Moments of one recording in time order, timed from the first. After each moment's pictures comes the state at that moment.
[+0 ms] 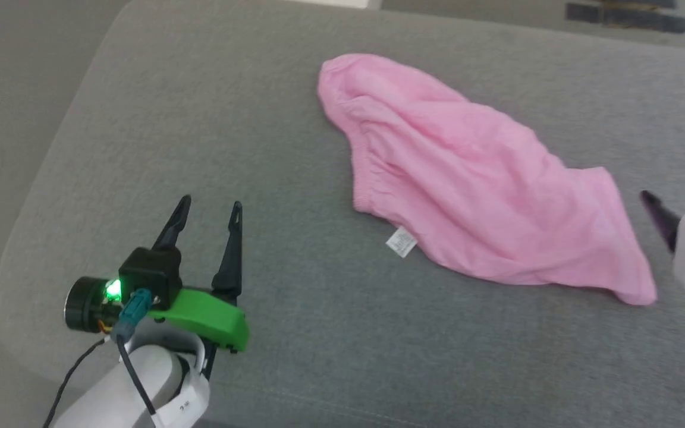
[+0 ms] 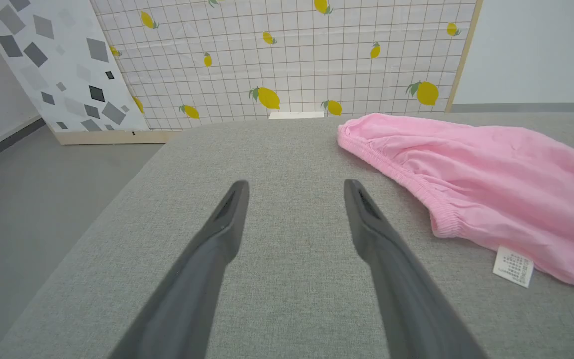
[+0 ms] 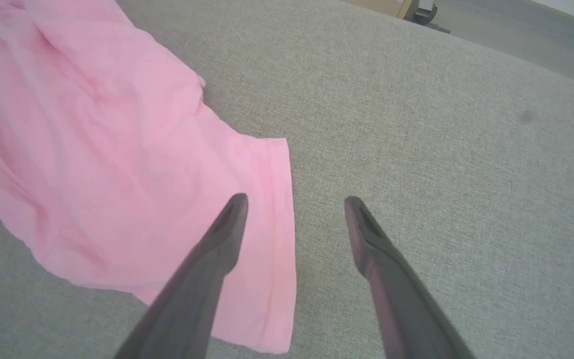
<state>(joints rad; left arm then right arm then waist) -0.35 0.56 -0.71 -0.03 -0.64 0.43 -0.24 -0.33 -0.39 -0.10 -0.01 0.33 0.13 0.79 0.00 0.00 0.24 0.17</state>
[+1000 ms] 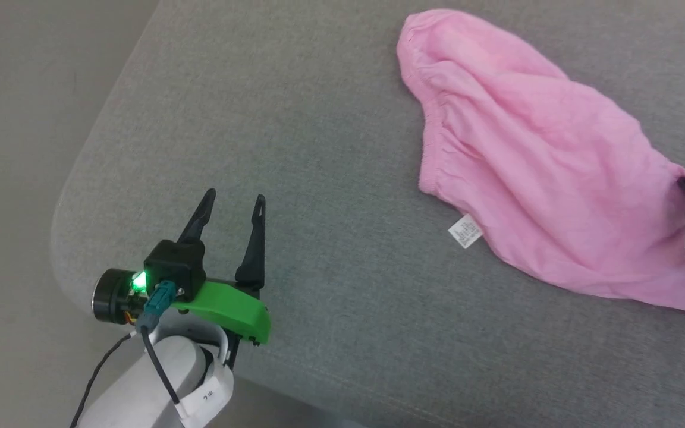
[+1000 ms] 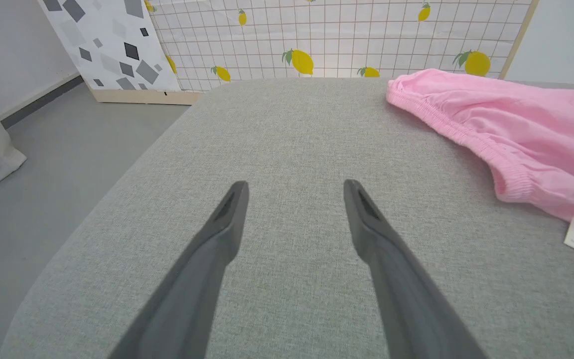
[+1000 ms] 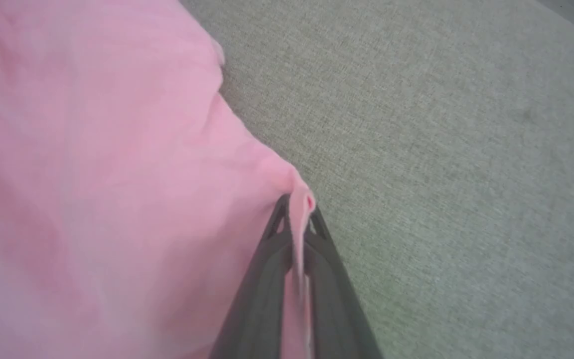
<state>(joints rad) -0.37 0.45 -0.69 0.04 -0.60 0.38 -0.25 -0.50 -0.52 0.04 0.30 0.33 0.13 0.68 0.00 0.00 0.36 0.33</state>
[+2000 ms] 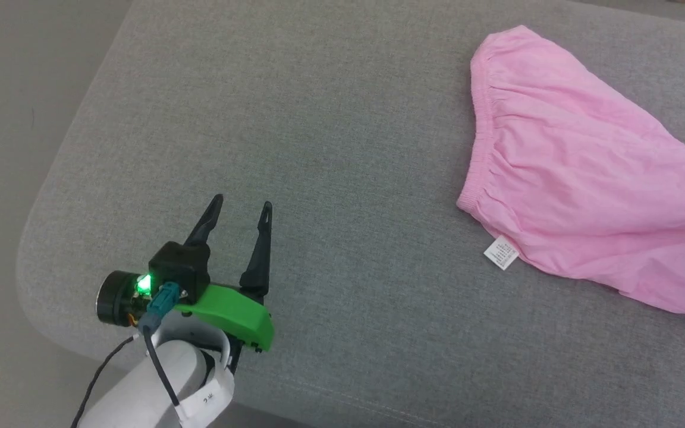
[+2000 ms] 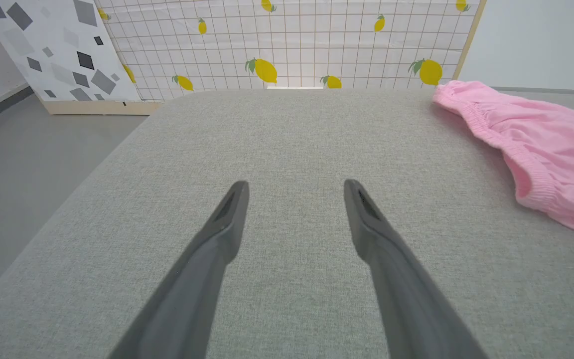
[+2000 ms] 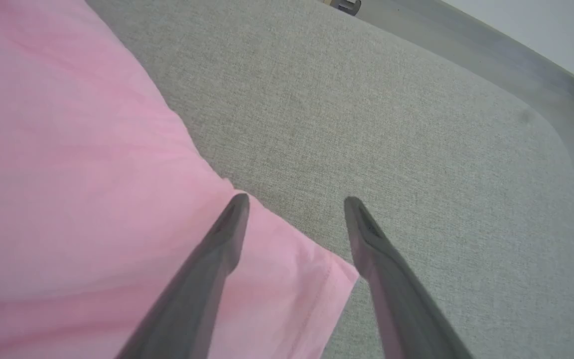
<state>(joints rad) -0.37 0.47 -0.71 0.01 -0.61 0.37 -0.22 -0.46 -0.56 -0.15 0.39 0.18 0.13 0.54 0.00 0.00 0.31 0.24</state>
